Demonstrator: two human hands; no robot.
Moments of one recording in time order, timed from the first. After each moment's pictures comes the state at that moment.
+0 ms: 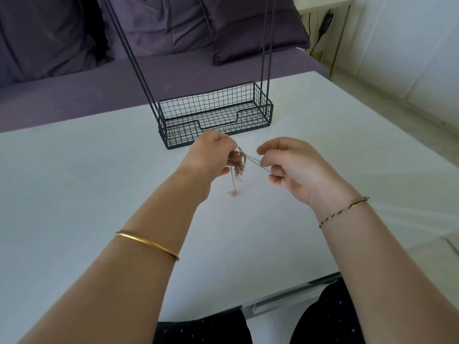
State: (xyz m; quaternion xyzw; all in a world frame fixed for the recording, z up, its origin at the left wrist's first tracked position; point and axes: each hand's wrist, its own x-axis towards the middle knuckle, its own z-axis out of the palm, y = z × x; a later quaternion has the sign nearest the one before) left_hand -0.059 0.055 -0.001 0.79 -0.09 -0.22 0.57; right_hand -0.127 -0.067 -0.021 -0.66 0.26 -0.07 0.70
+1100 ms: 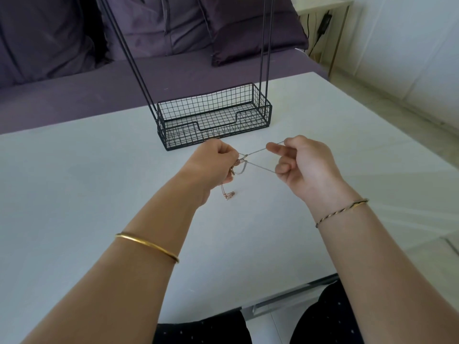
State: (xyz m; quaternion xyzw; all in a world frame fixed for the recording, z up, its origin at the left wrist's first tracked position) left_hand -0.060 0.057 -0.008 0.81 -0.11 -0.22 0.53; right_hand -0.123 -0.072 -0.019 -0.44 0.34 -0.18 0.82
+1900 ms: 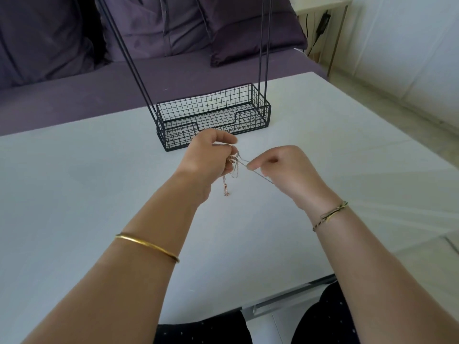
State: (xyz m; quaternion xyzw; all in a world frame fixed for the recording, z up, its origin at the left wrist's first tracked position) left_hand -0.059 0.055 -0.003 0.77 -0.08 -0.19 0.60; right_hand -0.128 -0.066 -0.034 -0.84 0.21 -0.12 0.49
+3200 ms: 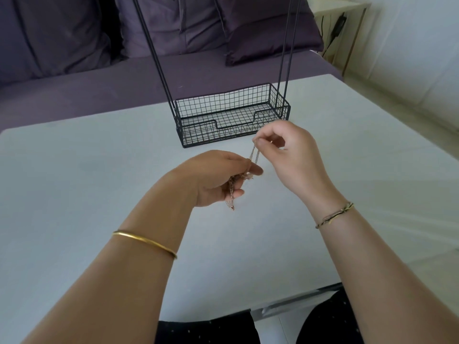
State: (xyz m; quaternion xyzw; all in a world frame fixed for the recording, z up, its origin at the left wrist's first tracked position) left_hand -0.057 0.089 0.003 0.75 -0.09 -0.40 0.53; right_hand -0.107 -0.043 -0.027 -0.84 0.07 -0.29 0.45
